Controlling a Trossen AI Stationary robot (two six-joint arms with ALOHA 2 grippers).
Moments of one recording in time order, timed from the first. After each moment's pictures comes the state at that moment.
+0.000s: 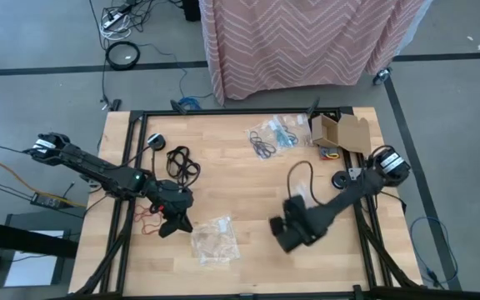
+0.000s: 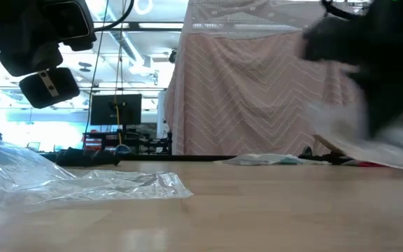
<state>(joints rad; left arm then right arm) -0.31 1.06 0.50 -0.07 0.38 -0.68 0.58 1.81 1.23 -1.02 0.38 1.91</state>
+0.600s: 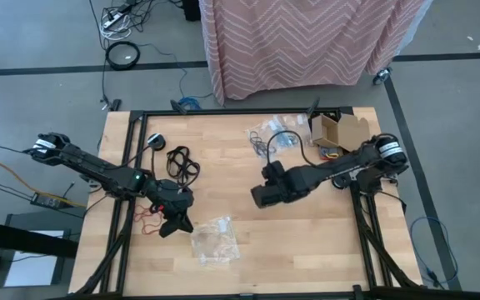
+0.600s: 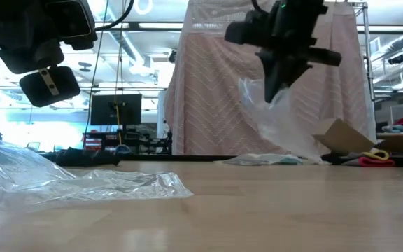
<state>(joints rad) -0.31 1.06 0.50 -0.05 0.38 -0.71 0.25 1.75 1.39 -1.03 0.47 1.35</state>
